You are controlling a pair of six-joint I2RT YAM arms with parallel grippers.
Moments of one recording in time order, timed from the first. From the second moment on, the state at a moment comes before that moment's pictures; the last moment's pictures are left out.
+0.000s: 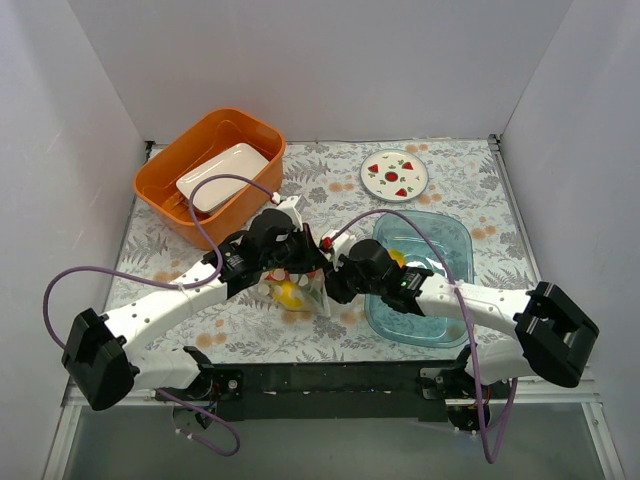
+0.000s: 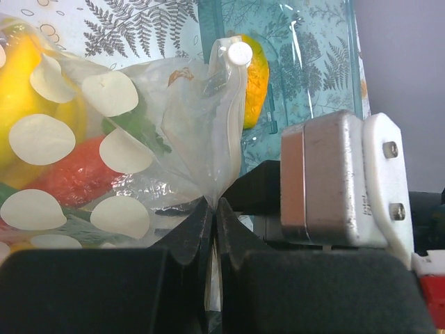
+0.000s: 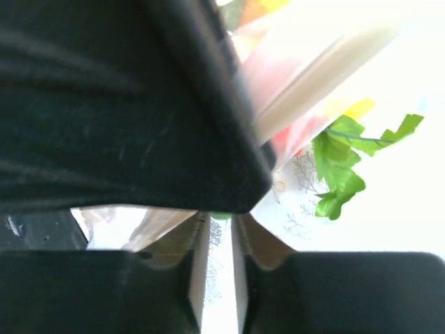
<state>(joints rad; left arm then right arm) -0.79 1.22 0.92 -0.28 0.11 -0.73 0.98 1.35 0.71 0.05 -0.15 0.19</state>
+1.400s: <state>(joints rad) -0.78 1.20 0.88 -0.23 0.09 -0.77 1.02 1.50 0.56 0.54 -0.13 0.31</state>
